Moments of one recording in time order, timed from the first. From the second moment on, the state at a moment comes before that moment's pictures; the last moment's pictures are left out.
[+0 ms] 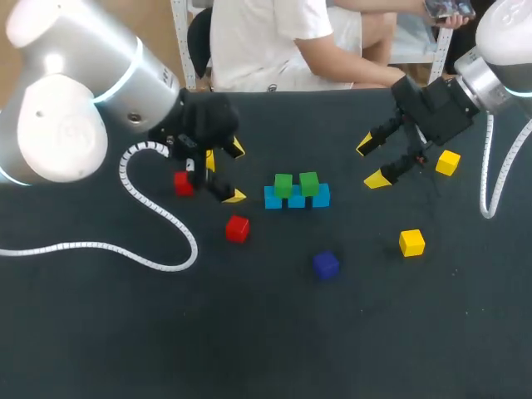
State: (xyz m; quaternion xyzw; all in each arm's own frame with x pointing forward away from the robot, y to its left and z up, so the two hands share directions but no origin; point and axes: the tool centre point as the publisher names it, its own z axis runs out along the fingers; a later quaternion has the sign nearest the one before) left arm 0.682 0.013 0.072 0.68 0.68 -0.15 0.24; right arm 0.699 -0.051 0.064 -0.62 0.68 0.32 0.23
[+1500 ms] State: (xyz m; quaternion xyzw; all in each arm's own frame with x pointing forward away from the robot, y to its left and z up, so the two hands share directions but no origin) left arm 0.676 0.032 0.084 0.68 0.66 -0.18 0.27; right arm 0.699 -0.051 0.064 -0.62 0.68 0.32 0.23
